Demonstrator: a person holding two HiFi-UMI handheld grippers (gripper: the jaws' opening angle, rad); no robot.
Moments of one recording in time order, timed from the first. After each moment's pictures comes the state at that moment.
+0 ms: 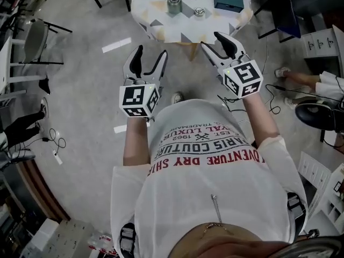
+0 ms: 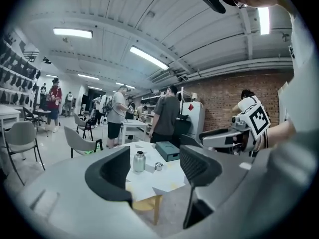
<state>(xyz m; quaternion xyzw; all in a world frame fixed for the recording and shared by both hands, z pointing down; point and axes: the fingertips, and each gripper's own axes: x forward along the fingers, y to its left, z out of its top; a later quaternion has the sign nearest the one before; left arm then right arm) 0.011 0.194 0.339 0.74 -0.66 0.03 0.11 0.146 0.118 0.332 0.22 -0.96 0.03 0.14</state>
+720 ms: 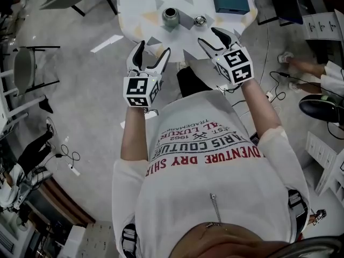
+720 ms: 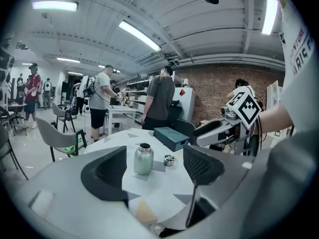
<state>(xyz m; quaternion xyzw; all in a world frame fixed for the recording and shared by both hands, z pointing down) -0.043 0.034 0.429 0.80 -0.58 0.10 0.15 0.090 -0.027 0.436 0.26 -0.92 0.09 0.28</state>
